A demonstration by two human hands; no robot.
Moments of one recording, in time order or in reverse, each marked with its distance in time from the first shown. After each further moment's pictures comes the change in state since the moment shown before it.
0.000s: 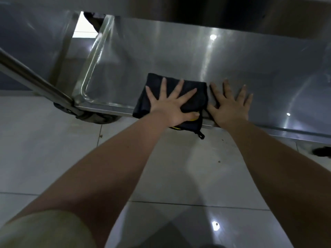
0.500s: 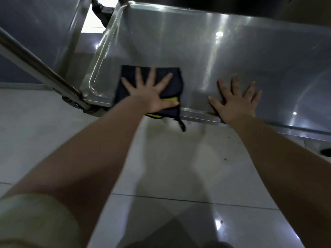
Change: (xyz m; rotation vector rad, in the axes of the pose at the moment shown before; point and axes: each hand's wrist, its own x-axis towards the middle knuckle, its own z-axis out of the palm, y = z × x) left_hand -0.008 -0.070 -0.015 0.013 -0.009 -0.193; right_hand 0.001 -0.008 0.003 0.004 0.026 0.036
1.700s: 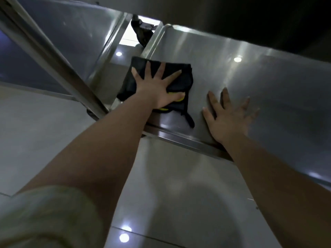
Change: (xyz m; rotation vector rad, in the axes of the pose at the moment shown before) left_hand 0.082 -0.111 -0.025 -0.021 0.188 -0.043; right_hand 0.041 -0.145 -0.006 -0.077 0.034 -0.154
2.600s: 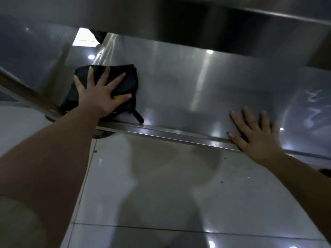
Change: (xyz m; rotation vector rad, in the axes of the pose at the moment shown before) left_hand -0.041 -0.013 0.010 0.079 0.053 -0.077; right_hand -0.098 0.202 0.020 0.070 -0.027 -0.024
